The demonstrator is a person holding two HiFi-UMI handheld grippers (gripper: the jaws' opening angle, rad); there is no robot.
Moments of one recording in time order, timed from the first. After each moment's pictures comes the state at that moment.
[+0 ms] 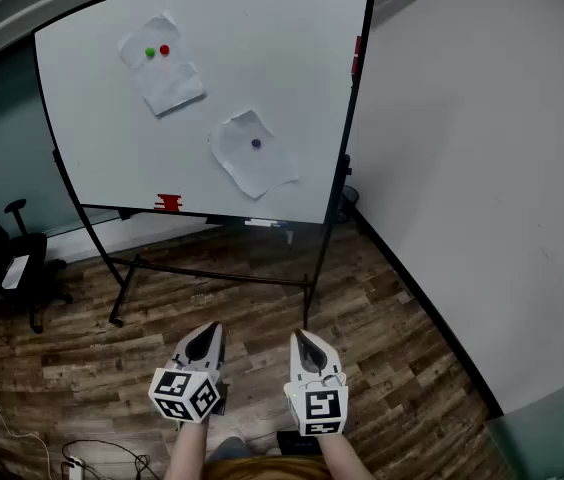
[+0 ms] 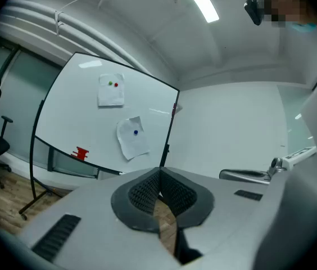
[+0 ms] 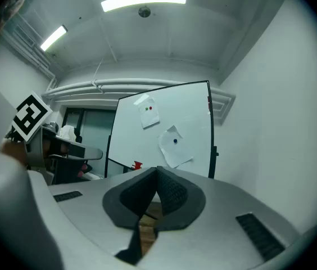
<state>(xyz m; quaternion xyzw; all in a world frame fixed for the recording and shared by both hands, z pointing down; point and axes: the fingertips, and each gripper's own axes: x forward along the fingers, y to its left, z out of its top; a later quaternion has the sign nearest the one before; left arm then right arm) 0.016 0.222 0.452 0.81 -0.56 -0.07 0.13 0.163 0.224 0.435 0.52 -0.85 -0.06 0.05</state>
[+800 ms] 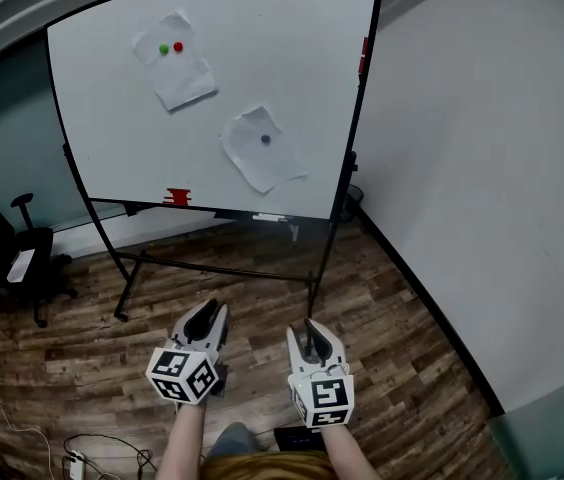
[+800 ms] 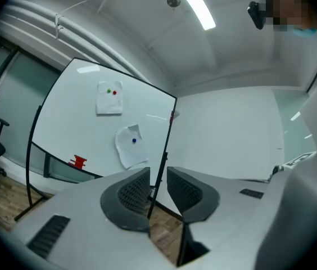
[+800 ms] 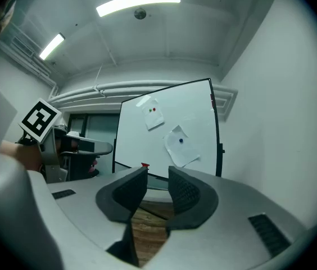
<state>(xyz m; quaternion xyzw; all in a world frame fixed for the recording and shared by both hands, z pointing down) -0.002 0.221 0.427 0.82 -0.55 -0.09 0.11 0.148 0.238 0.432 0.50 -0.86 -0.05 0.04</state>
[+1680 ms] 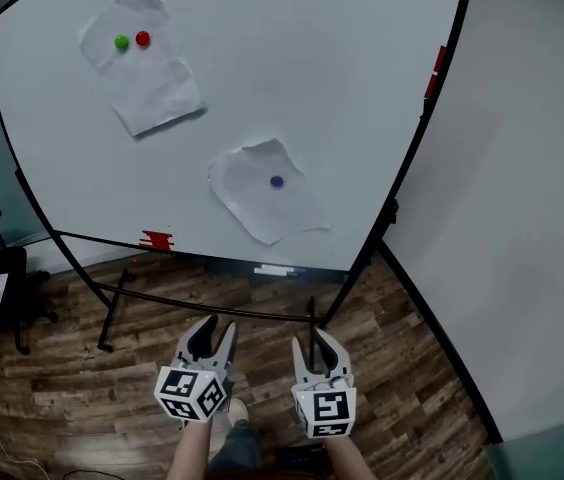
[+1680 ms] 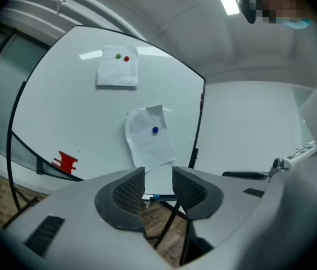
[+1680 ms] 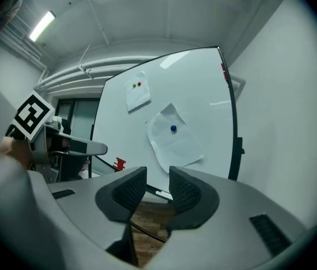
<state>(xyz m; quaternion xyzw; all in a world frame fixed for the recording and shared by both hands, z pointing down) -0.053 -0.055 0.470 0.82 -0.55 -0.07 0.14 0.095 -0.044 0.457 0.53 -0.84 -0.05 0.09</state>
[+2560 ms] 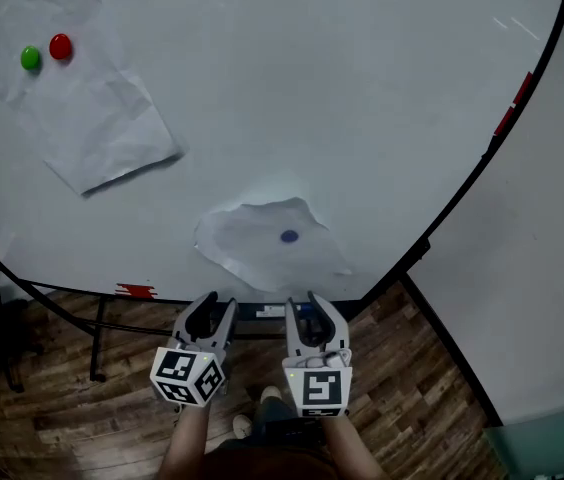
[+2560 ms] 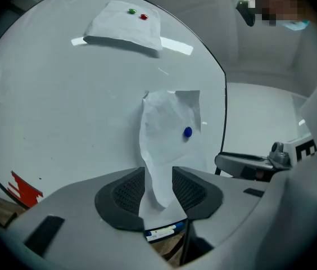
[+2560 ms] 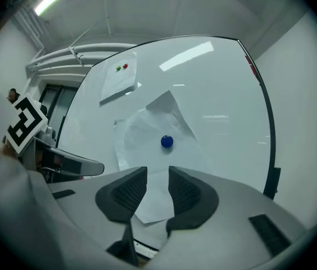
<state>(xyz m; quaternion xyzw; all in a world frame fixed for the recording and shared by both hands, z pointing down) -0.094 -0.282 0.463 0.85 -0.50 -0.07 0.15 0.026 -0.265 0.407 0.58 -0.80 -0.12 0.08</state>
